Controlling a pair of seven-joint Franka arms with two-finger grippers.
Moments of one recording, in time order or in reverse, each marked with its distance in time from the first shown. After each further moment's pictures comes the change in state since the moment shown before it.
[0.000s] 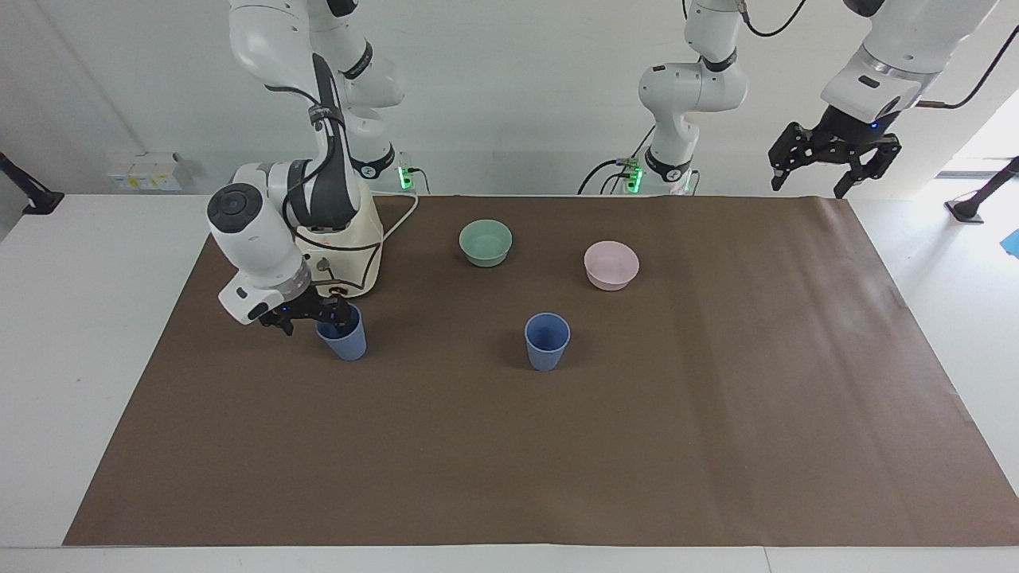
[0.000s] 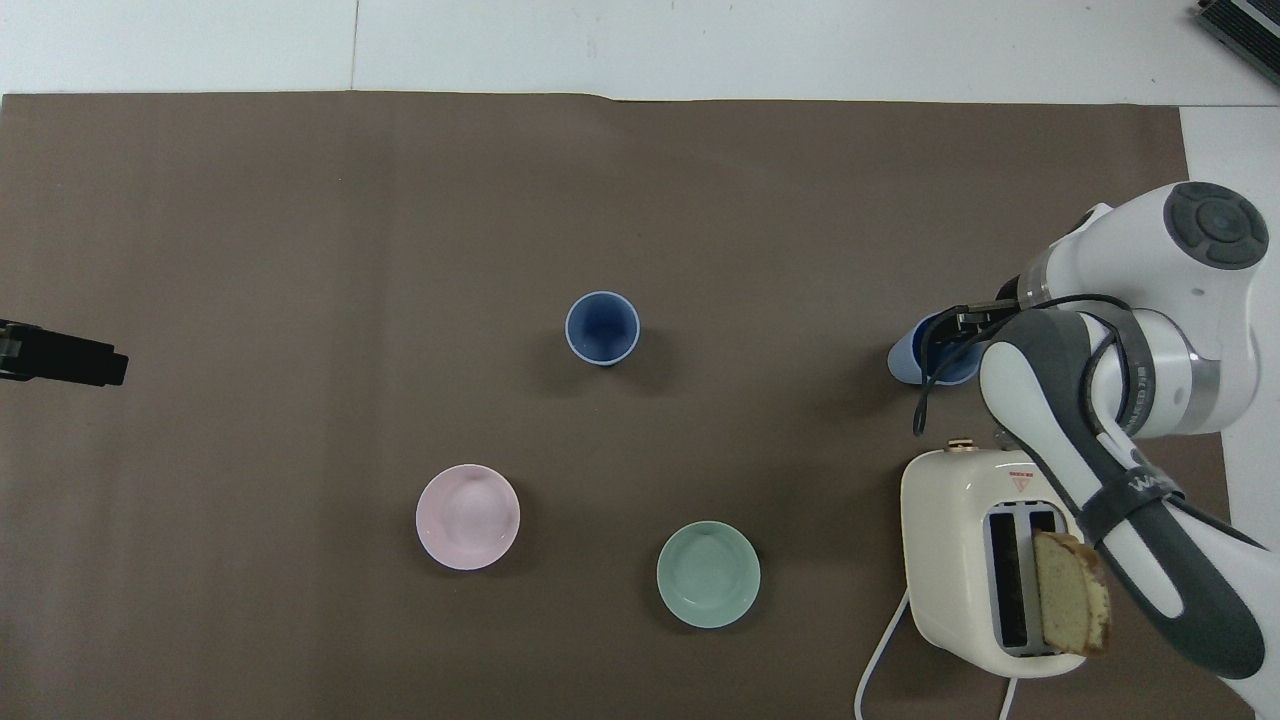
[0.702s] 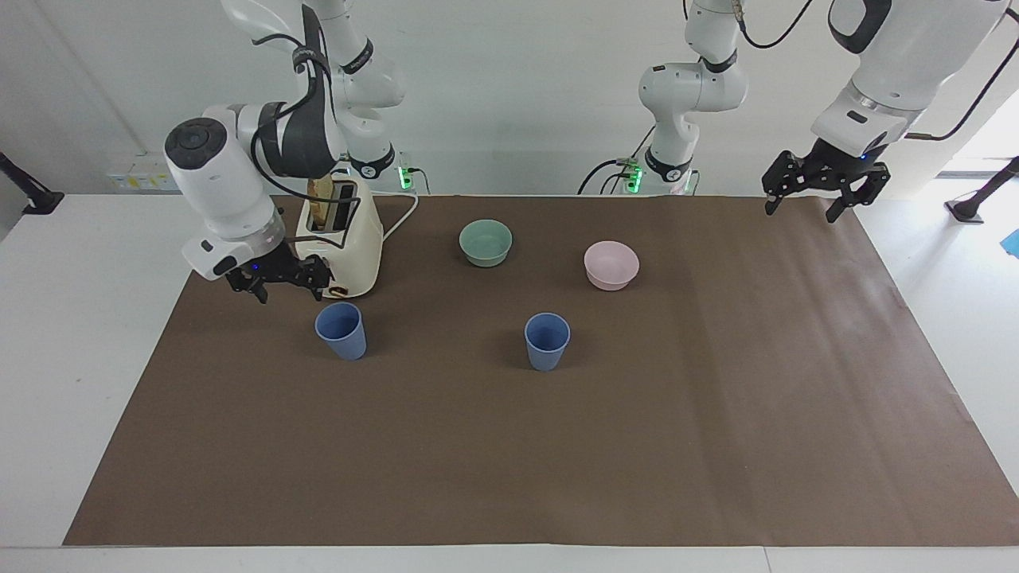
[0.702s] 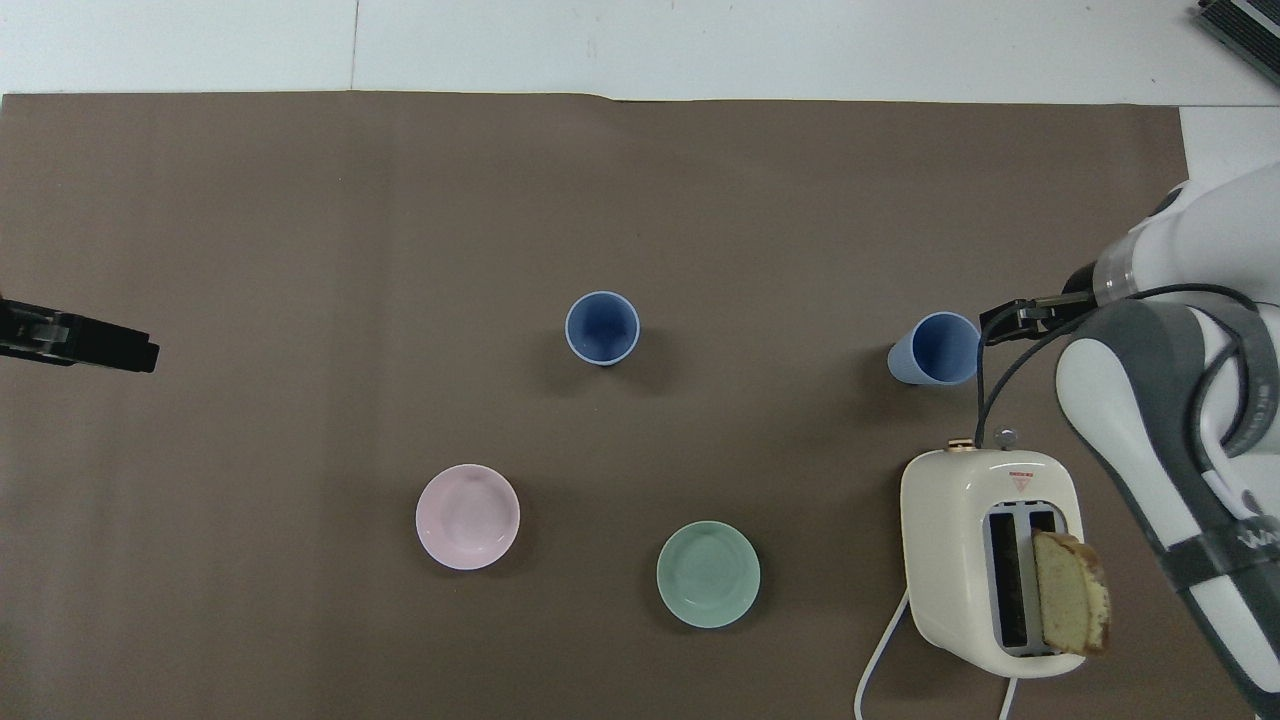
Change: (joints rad) left arm 0.000 0.019 0.000 -0.034 0.000 0.042 0.012; right arm -0.016 -0.097 -0.005 0.047 0.000 -0.135 -0.025
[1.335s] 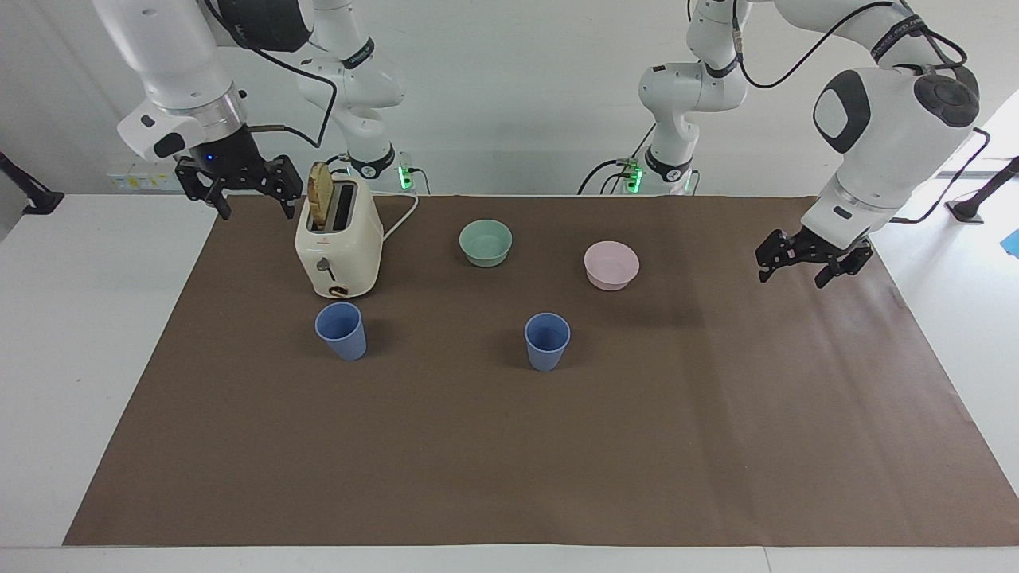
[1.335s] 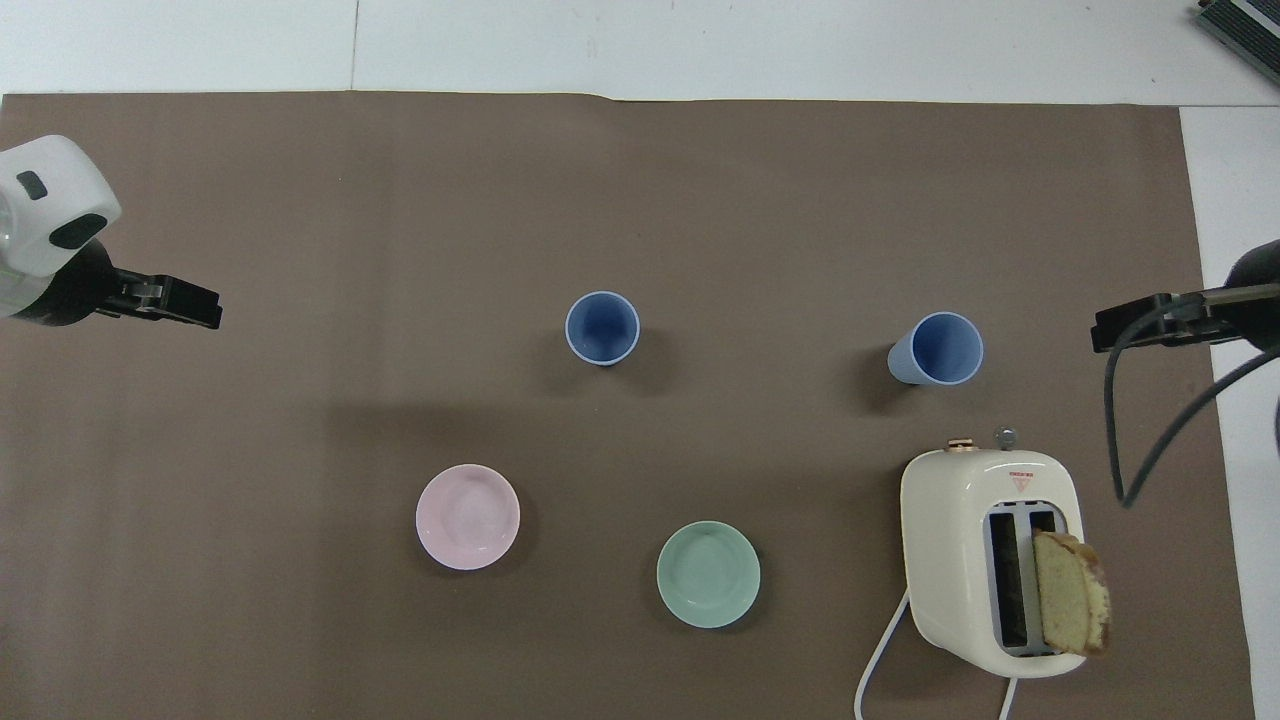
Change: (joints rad) left arm 0.003 0.129 0.017 -0.112 -0.008 0.246 0.000; right arm -0.001 -0.151 0.002 0.234 -0.001 -0.354 -0.020
